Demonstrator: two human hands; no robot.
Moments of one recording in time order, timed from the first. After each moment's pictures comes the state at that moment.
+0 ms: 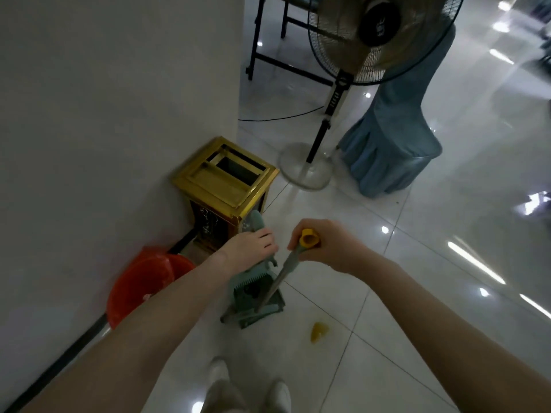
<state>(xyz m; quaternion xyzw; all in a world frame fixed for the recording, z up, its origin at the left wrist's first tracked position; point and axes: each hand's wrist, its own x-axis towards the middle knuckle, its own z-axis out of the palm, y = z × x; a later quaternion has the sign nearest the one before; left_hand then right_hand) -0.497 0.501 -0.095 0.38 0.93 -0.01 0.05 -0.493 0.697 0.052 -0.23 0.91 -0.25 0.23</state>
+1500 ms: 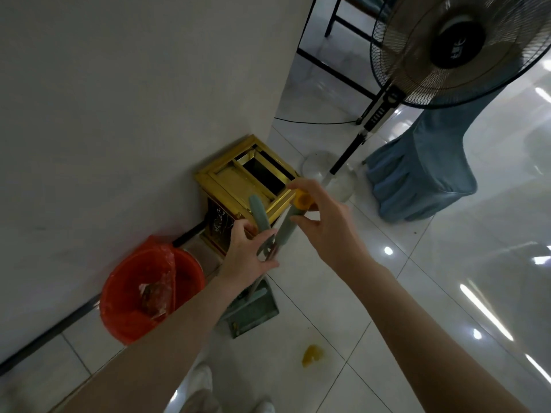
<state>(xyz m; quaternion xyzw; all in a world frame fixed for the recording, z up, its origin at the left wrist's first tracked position) -0.521 0.465 -0.156 -0.02 0.89 0.44 -0.10 -0.572 0.598 0.026 -0.30 0.90 -0.31 0.03</state>
